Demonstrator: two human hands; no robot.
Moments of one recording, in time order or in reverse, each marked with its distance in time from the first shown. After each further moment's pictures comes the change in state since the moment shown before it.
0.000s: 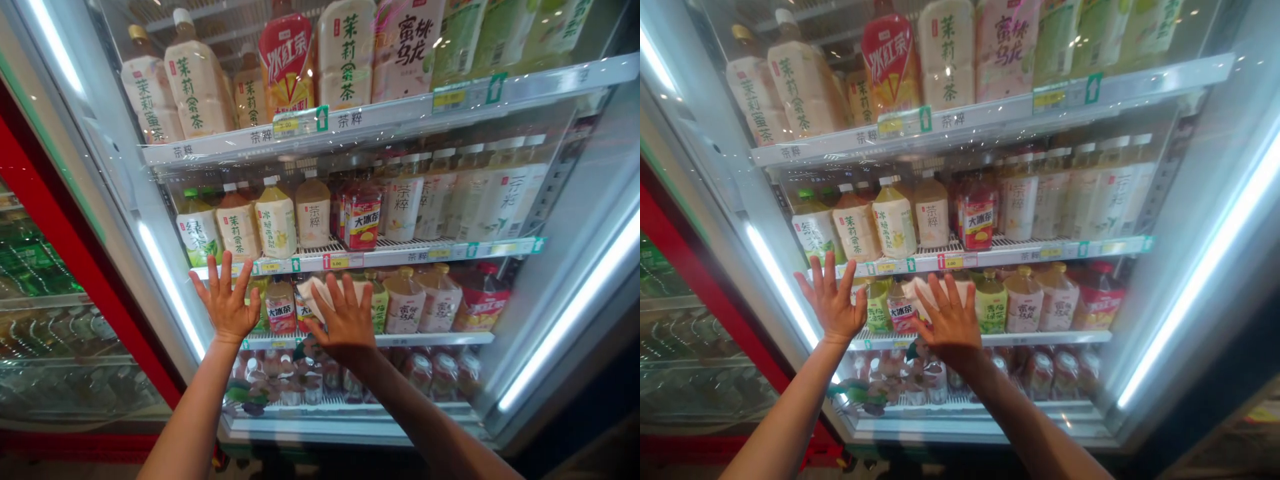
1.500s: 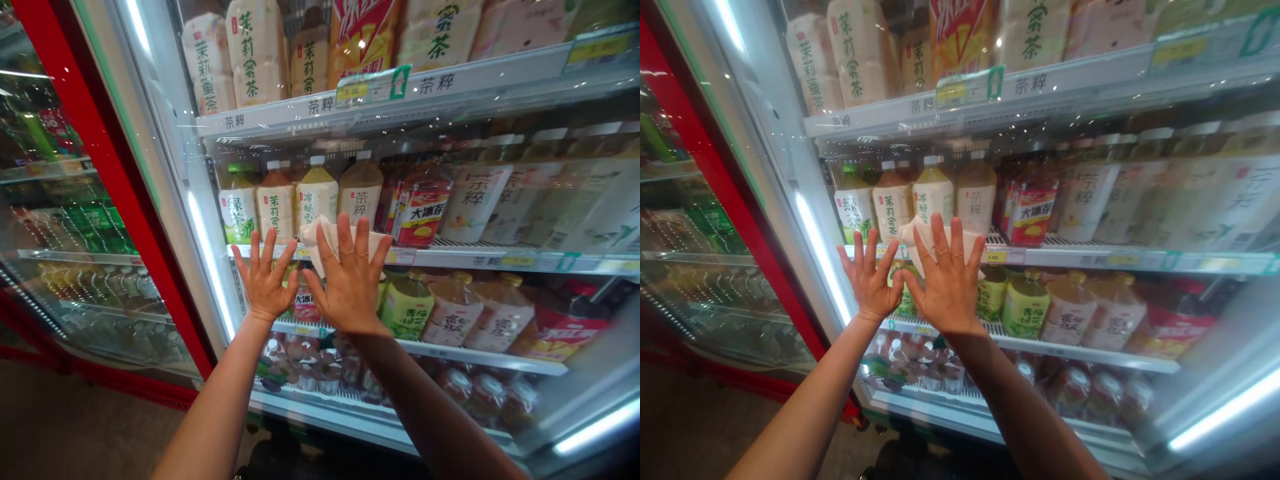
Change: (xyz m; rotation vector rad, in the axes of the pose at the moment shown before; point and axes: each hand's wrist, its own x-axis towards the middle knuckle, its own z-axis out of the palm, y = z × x) left_hand -0.002 0.005 -0.001 0.027 0.012 -0.027; right_hand 0.066 -0.048 0.013 0.150 0.045 0.027
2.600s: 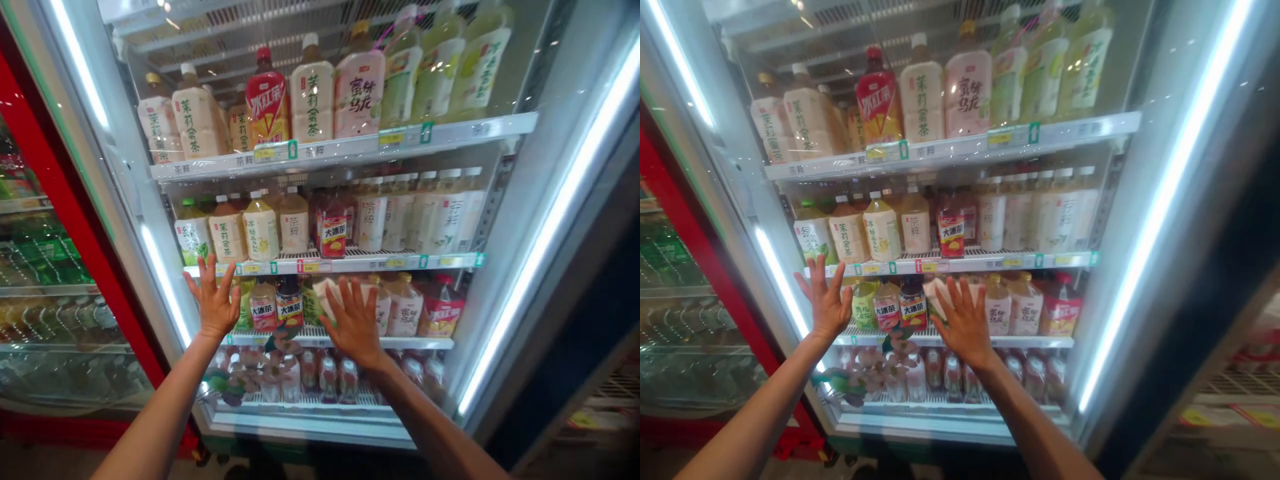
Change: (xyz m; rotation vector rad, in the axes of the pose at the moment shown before) left_hand 0.006 0.018 -0.013 -0.077 -0.074 0.032; right_hand -0.087 0.130 -0.067 -0.143 -0.082 -0.065
